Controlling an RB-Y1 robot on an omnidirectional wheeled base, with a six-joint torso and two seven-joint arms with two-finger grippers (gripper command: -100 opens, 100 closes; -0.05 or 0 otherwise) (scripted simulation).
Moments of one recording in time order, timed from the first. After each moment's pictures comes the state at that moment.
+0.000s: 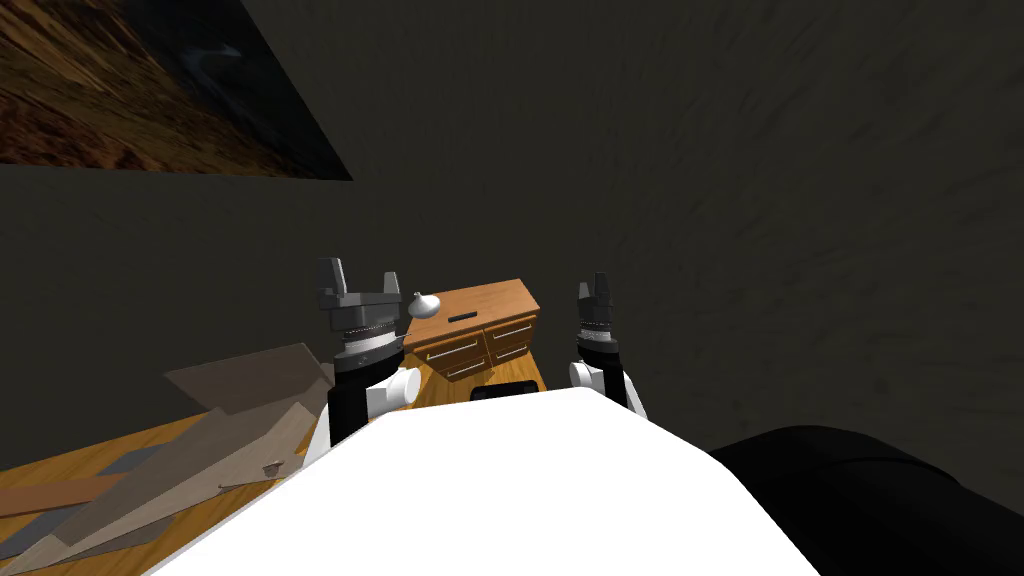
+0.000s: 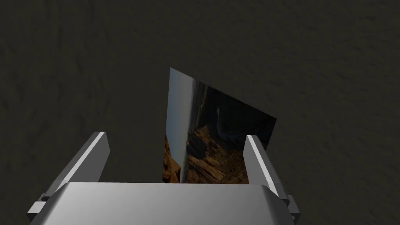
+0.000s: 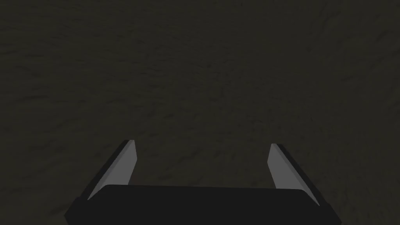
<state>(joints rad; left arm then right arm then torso) 0.46 -0.04 0.03 -2.40 -0.10 -0.44 0.15 0.54 0.02 0.00 -2.30 0.06 -0.50 0.13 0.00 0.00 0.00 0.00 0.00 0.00</state>
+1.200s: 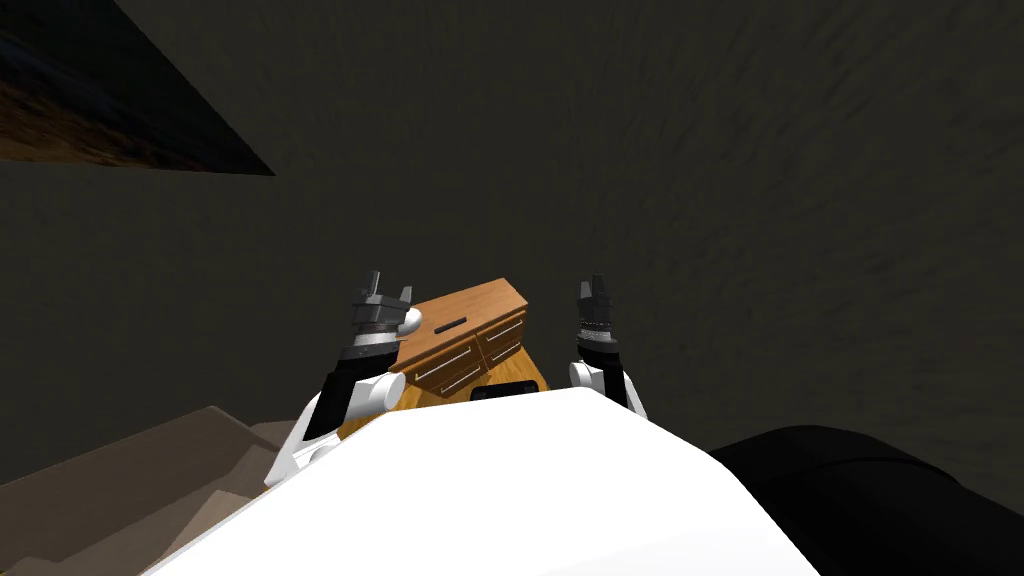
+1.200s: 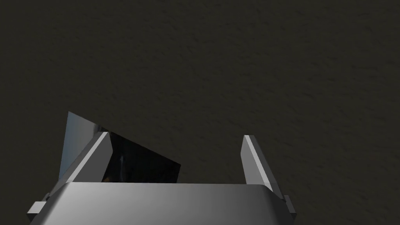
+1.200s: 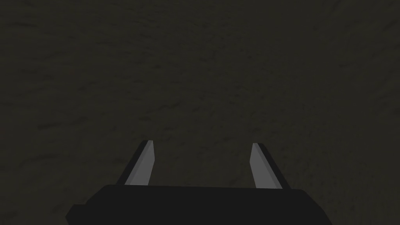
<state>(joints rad) 0.44 0.19 0.09 -2.31 0.09 -0.22 0.19 0.54 0.02 0.00 -2.30 0.06 -0.50 0.13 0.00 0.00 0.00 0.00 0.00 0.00</state>
